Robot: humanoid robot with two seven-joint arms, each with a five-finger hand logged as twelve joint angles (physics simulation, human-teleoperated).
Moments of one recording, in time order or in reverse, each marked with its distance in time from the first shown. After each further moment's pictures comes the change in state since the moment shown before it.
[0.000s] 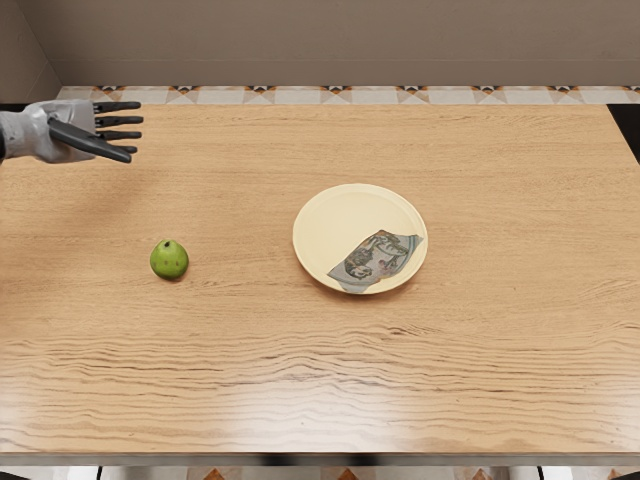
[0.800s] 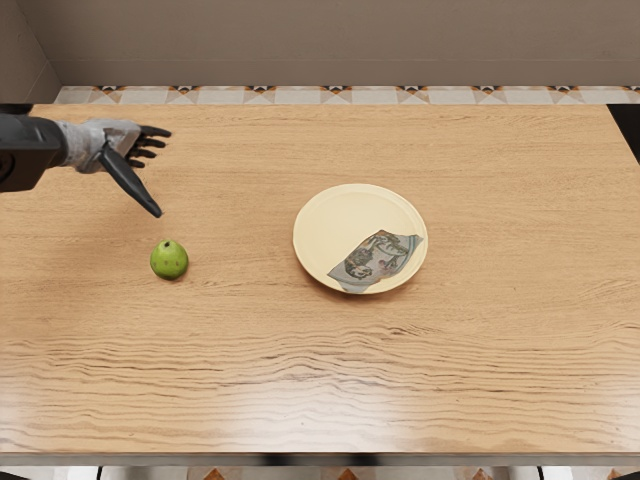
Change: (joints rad) left arm -0.144 0.028 0.248 -0.396 0.468 0.367 -0.069; right arm -0.172 0.000 0.004 0.020 0.007 0.002 0.000
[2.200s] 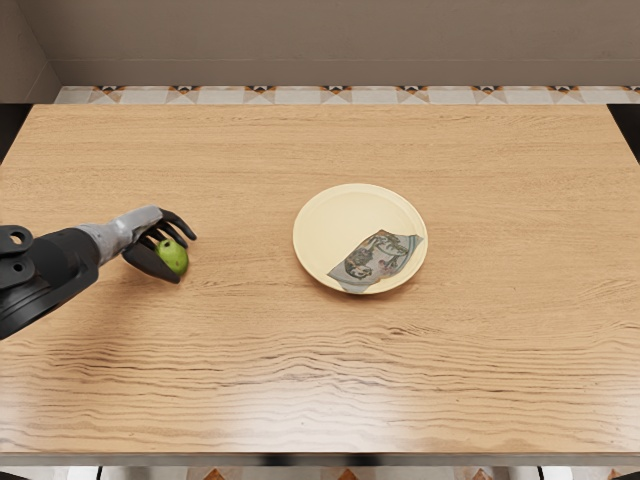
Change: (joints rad) left arm 0.120 0.112 0.176 -0.566 0.295 0.582 -0.012; right arm 0.000 0.000 0.000 0.000 0.000 0.000 0.000
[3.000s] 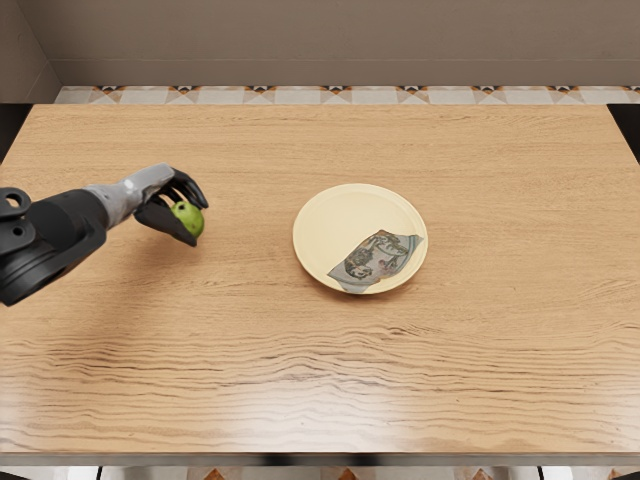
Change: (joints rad) left arm -0.048 -0.007 -0.096 0.001 -0.012 -0.017 0.000; right arm 0.000 0.000 0.000 0.000 0.000 0.000 0.000
